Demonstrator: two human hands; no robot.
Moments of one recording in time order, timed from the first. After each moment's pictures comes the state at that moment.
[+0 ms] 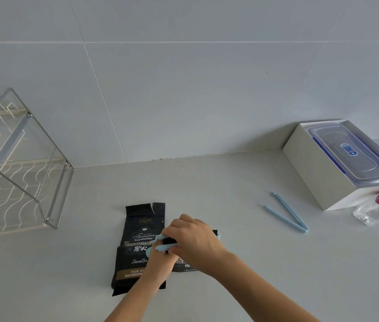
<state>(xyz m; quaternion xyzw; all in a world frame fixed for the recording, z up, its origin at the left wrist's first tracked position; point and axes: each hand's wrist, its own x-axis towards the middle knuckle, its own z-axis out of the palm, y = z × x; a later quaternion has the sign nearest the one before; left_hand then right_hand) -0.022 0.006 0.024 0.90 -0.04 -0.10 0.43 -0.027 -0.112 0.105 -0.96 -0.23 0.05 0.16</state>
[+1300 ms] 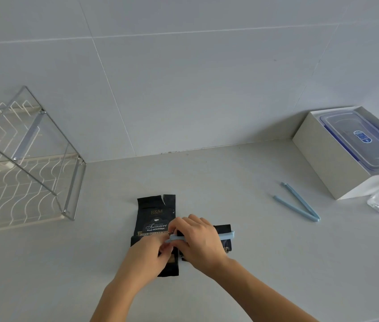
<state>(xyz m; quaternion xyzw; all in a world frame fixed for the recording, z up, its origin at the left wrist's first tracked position) -0.038 0.068 0.073 0.93 -0.14 -0.17 0.28 -0.047 -0.091 0.076 -0.94 -0.16 -0.05 0.29</state>
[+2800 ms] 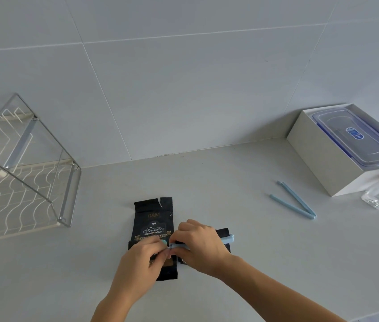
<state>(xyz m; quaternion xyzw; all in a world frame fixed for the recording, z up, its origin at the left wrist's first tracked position) -0.047 0.077 0.071 0.93 -0.19 -0.06 0.32 -0.048 -0.103 0.078 -0.94 -0.20 0.00 0.28</state>
